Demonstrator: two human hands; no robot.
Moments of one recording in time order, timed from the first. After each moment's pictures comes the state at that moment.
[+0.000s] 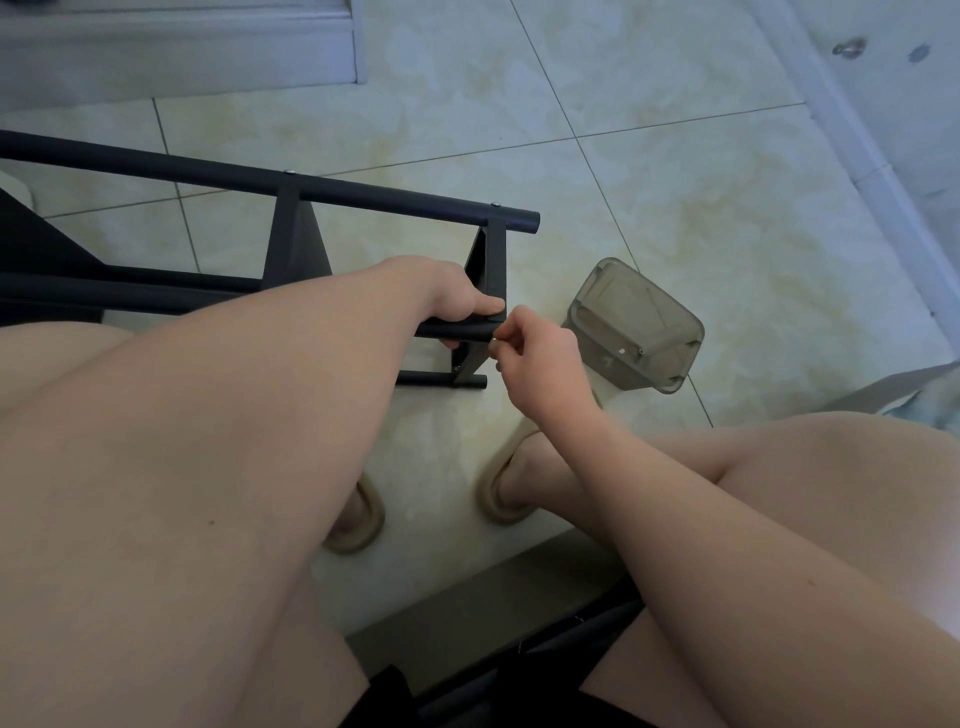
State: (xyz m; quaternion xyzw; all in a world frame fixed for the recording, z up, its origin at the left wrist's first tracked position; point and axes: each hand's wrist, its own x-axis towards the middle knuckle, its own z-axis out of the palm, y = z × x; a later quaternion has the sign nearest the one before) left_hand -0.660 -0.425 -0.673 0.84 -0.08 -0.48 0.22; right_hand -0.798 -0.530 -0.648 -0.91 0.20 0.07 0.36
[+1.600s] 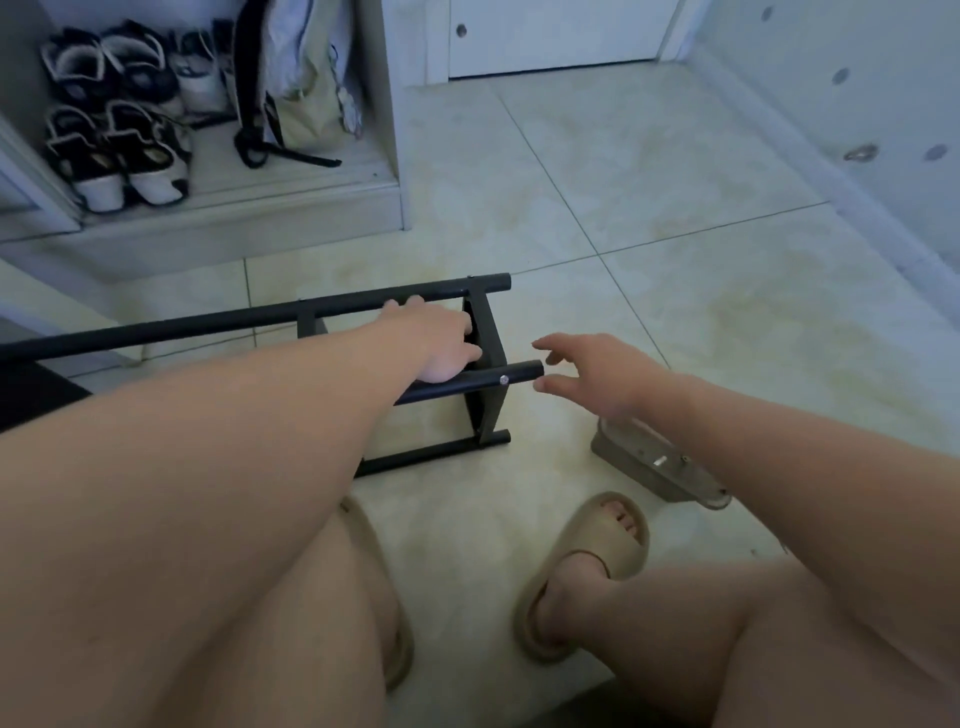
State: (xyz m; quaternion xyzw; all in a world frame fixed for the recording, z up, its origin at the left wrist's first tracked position) left_hand -0.610 -0.409 -0.590 0.94 -0.21 -0.27 -0.02; right_hand -0.687 -0.620 -0.599 -0.96 -0.02 0.21 0.18
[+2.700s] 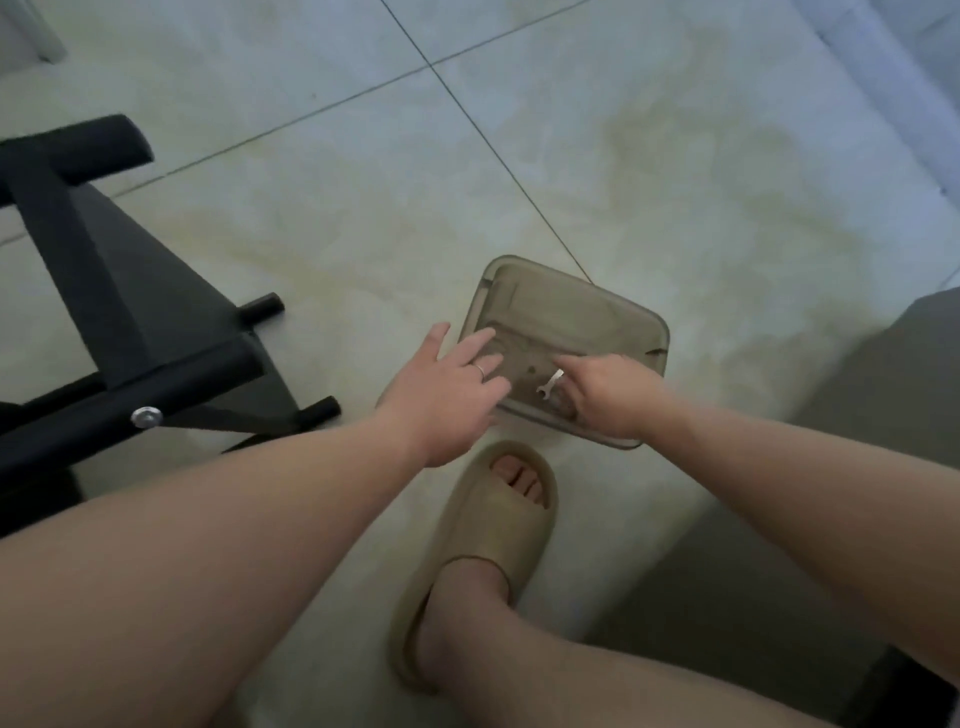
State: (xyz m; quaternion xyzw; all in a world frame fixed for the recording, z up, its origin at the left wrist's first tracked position) left_hand -0.657 -0.620 -0.827 0.79 -0.58 -0.18 -0.03; right_hand -0.749 -0.832 -0.823 -0.93 0.12 0.34 0.06
